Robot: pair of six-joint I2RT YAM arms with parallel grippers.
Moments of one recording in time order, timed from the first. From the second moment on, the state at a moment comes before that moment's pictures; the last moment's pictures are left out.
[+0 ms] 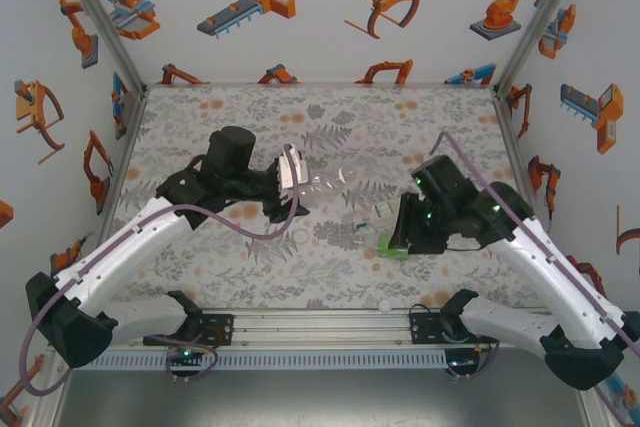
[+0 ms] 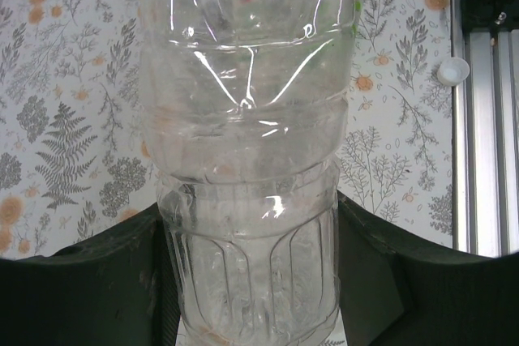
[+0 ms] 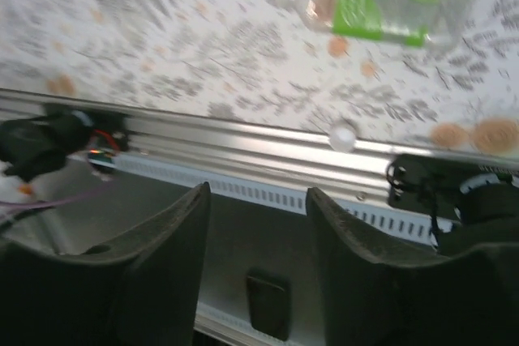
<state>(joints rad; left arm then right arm) -0.74 1.17 1.11 -0.51 0.58 0.58 0.74 0.99 1.19 -1.35 -0.07 0.81</state>
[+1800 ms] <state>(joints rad) -0.59 1.02 0.98 -0.37 0.57 0.38 0.80 1.50 1.20 -0.94 -0.01 0.70</state>
